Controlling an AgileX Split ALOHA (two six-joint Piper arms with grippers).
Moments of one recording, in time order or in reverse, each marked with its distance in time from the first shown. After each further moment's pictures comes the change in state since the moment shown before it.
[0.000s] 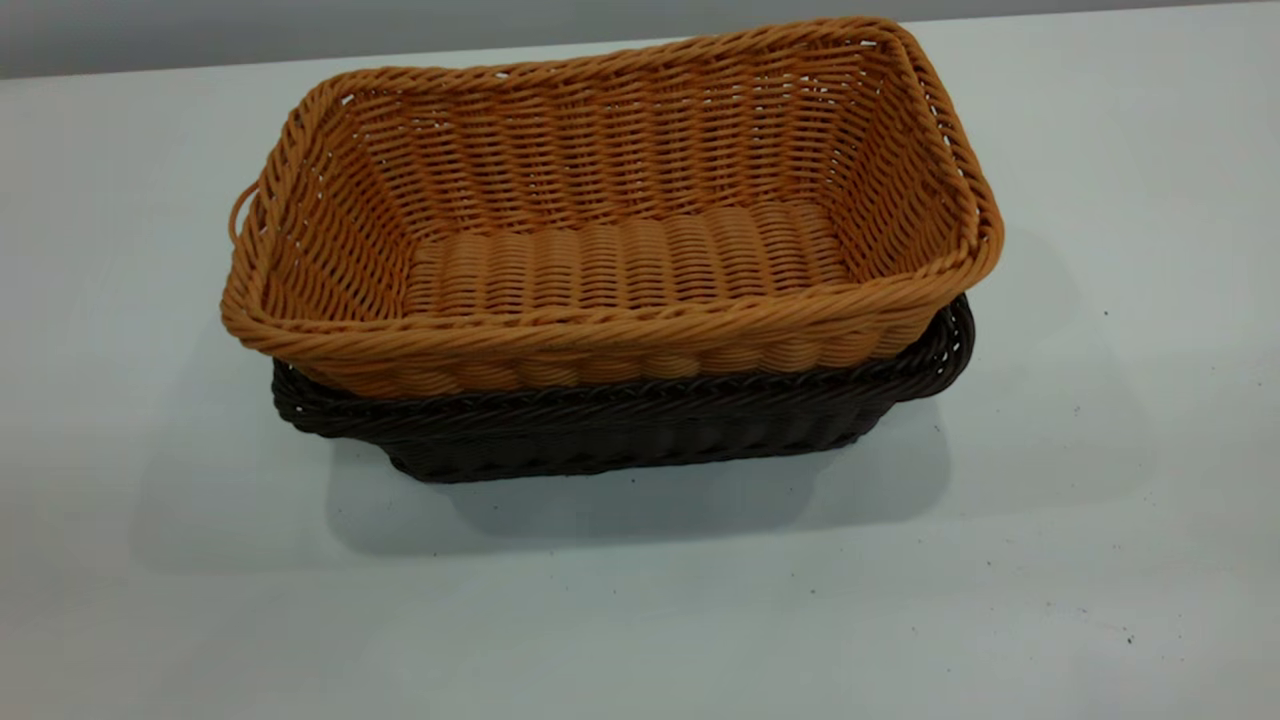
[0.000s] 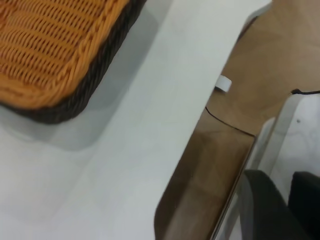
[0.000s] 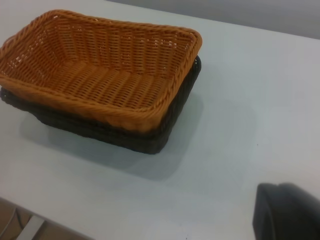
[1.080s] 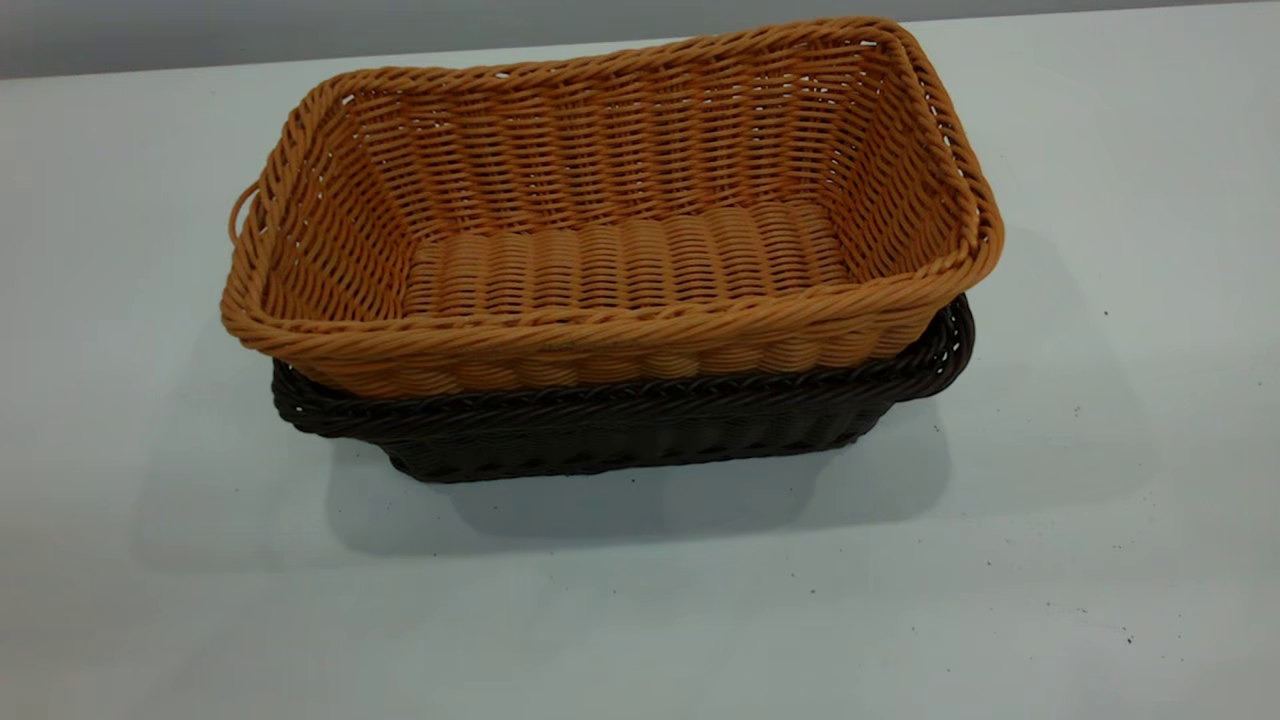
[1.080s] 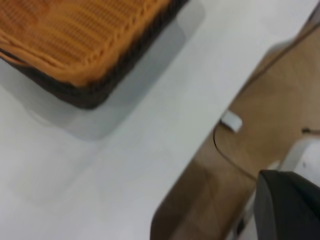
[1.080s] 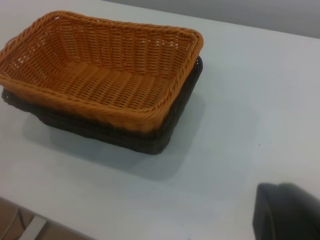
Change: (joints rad) left arm 0.001 -0.210 0.025 0.062 0.041 -0.204; right arm 0.000 0.000 0.000 0.006 -0.001 0.001
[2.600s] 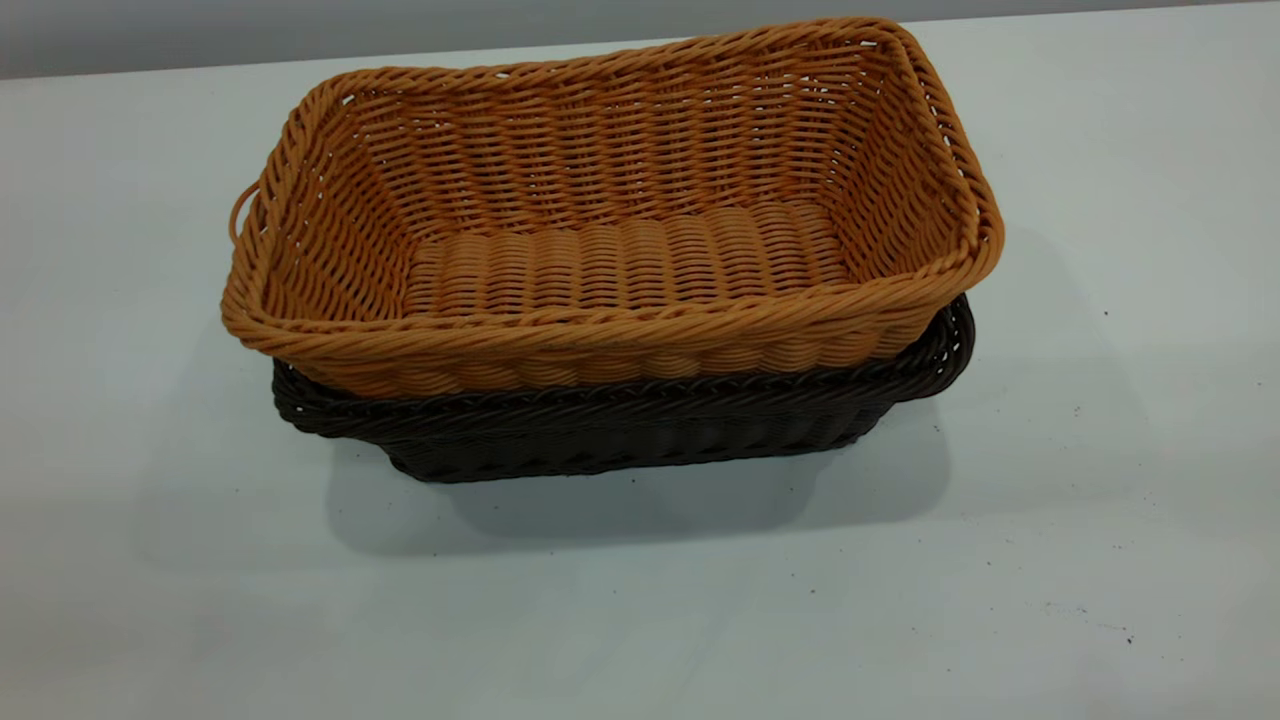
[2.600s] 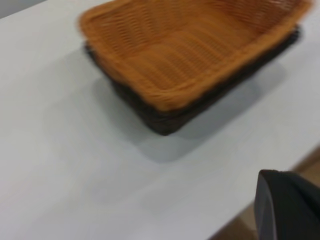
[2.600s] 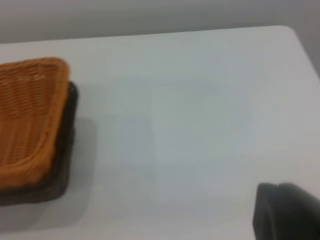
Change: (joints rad) left arm 0.331 -0.153 0.001 0.002 -0.004 -0.004; right arm -0.475 0.000 0.000 0.006 0.000 -0.002
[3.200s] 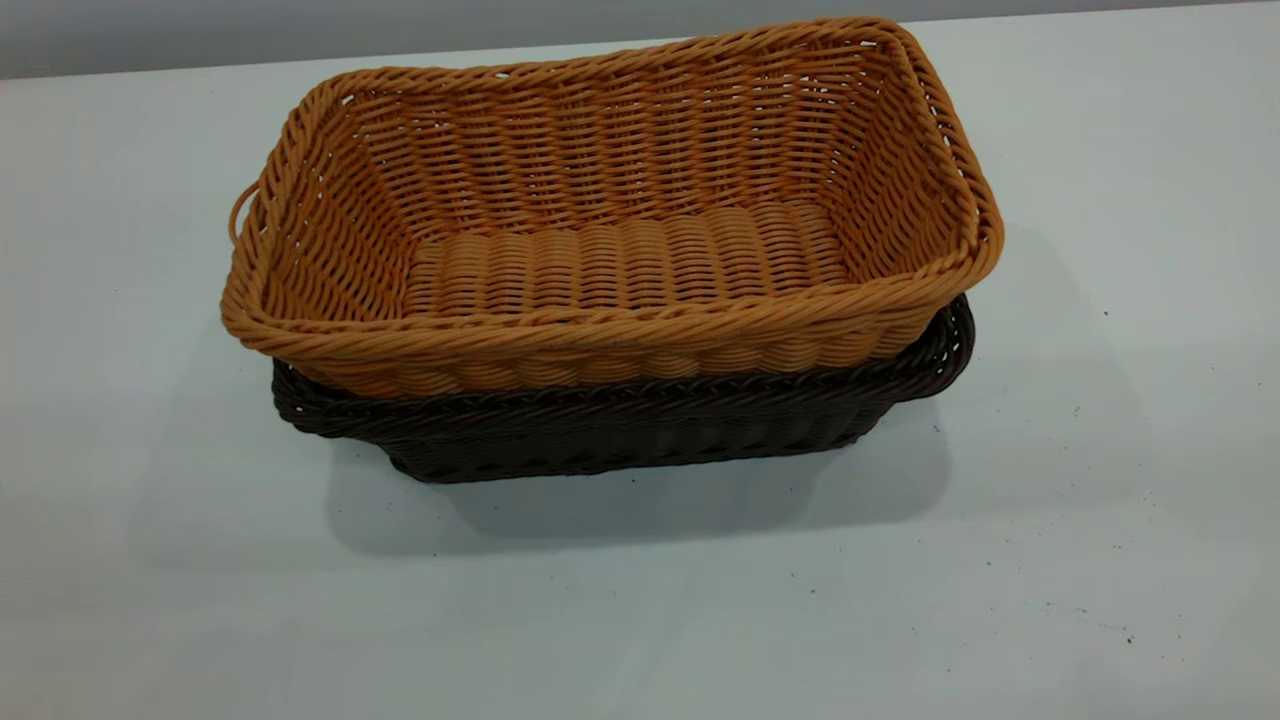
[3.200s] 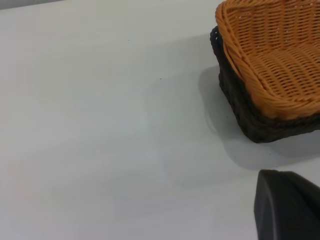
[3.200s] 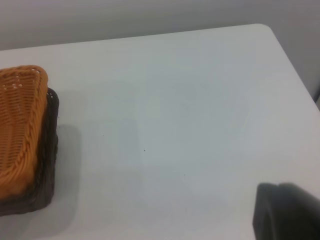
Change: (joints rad) left arm 0.368 0.000 0.000 0.002 0.000 0.000; right arm -0.042 0.000 0.000 0.000 -0.001 0.001
